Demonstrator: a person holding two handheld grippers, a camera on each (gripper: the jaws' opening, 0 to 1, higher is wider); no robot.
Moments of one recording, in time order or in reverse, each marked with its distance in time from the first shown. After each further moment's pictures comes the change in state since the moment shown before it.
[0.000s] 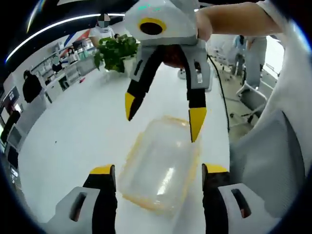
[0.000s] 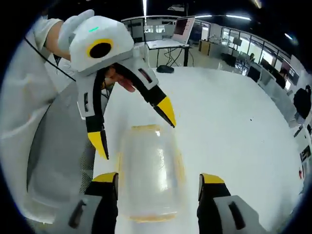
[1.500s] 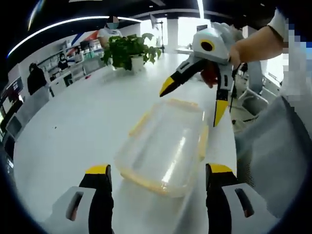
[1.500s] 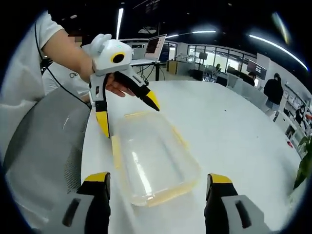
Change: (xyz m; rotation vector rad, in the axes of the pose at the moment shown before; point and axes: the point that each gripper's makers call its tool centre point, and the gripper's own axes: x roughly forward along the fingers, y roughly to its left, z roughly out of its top) left arm 0.012 0.007 -0.043 -0.038 -0.062 0.012; right arm 0.007 0.010 -0.053 0.088 -0.159 -0.222
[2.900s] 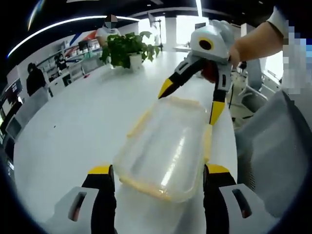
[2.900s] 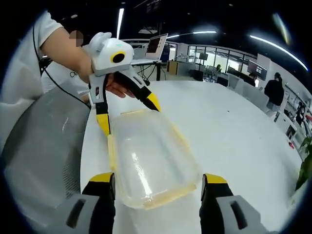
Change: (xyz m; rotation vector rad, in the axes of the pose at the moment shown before) left arm -0.004 -0.004 -0.010 0.000 0.007 -0.008; right arm 0.015 0.012 0.005 -0.006 0.000 0.002
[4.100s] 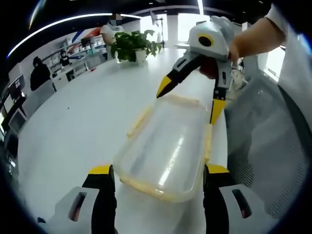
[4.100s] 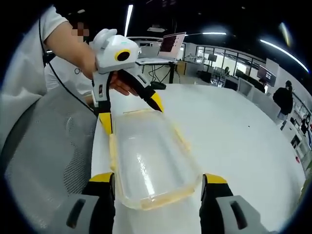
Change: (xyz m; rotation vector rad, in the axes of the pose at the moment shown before) left arm -0.077 0.014 -0.068 -0.006 0.026 0.011; right arm 0.063 0.058 0.057 -0.047 0.012 0.040
